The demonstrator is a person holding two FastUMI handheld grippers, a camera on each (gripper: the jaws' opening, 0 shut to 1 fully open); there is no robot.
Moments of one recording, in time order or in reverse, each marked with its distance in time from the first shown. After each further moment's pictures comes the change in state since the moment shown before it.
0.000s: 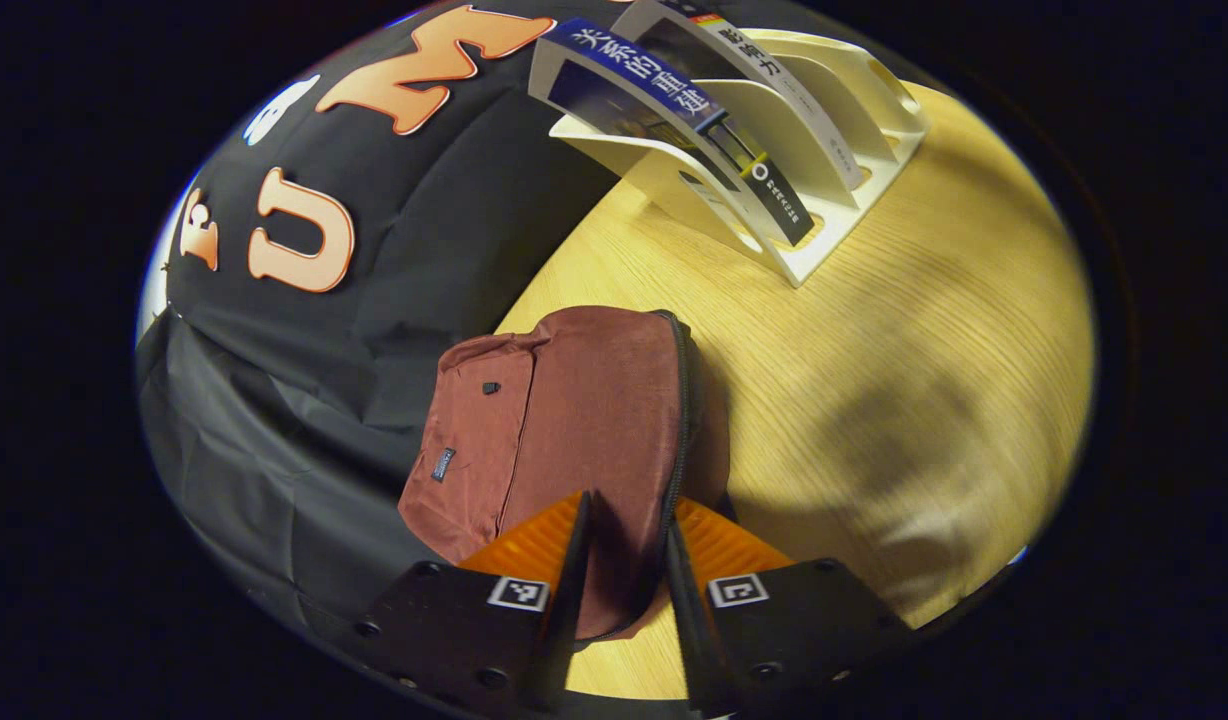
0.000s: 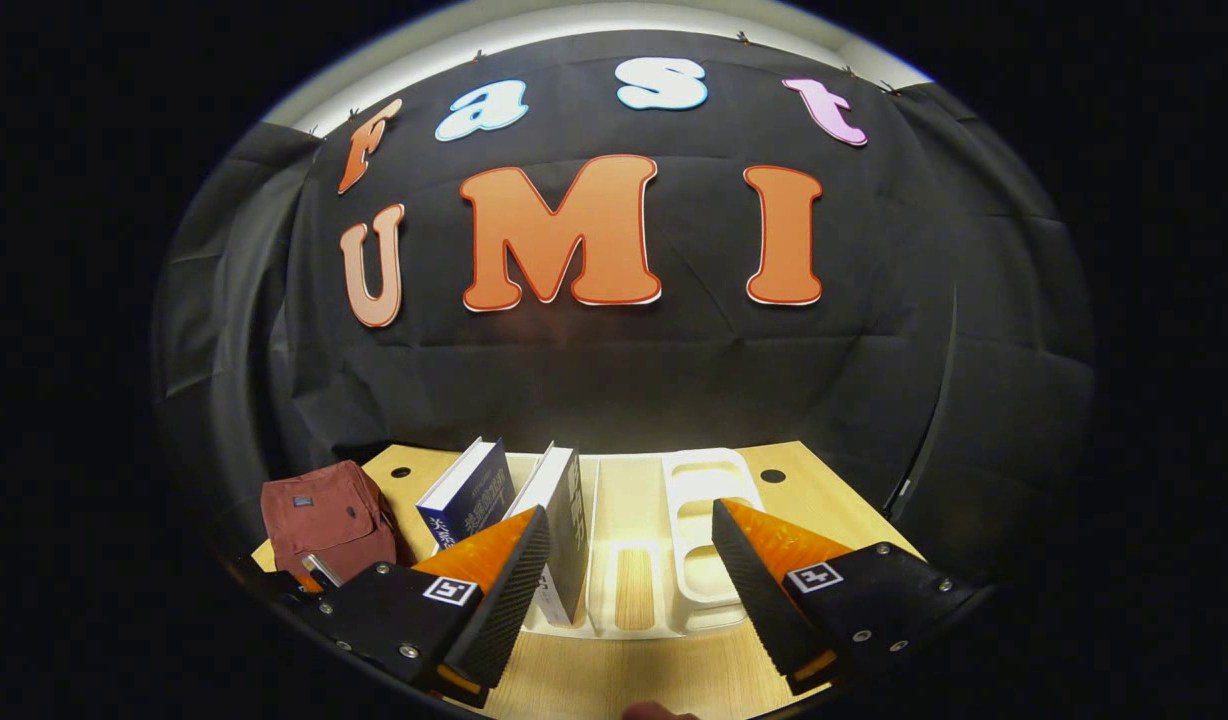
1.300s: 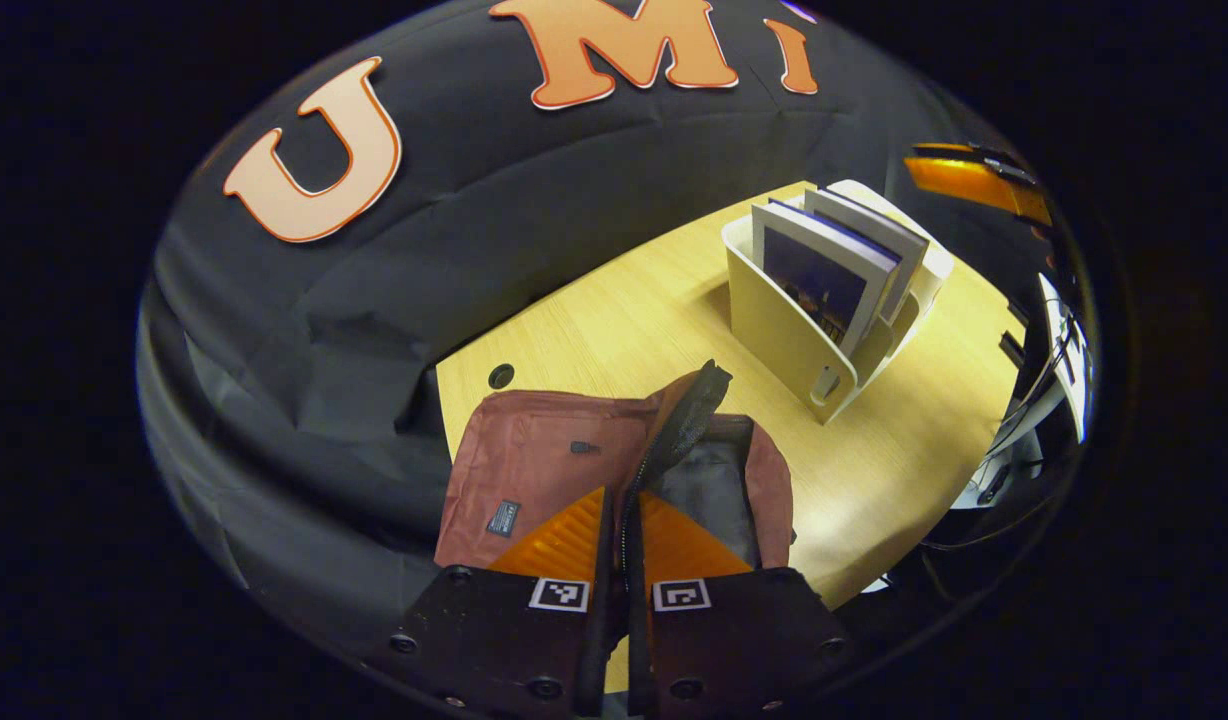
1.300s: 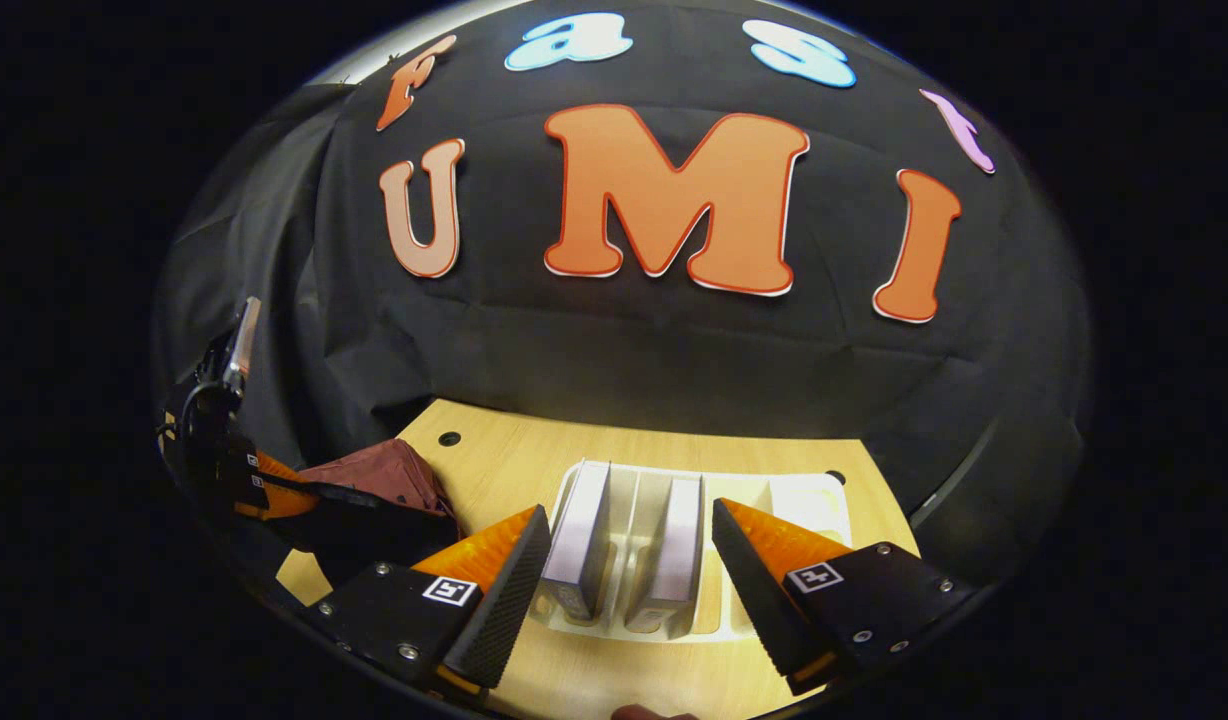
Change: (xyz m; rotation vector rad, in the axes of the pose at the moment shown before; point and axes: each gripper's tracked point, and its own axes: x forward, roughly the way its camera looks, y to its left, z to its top) left arm -0.012 0.227 0.066 -0.217 -0.099 -0.492; right arm 0.062 0.141 0.051 -0.116 0.319 0.104
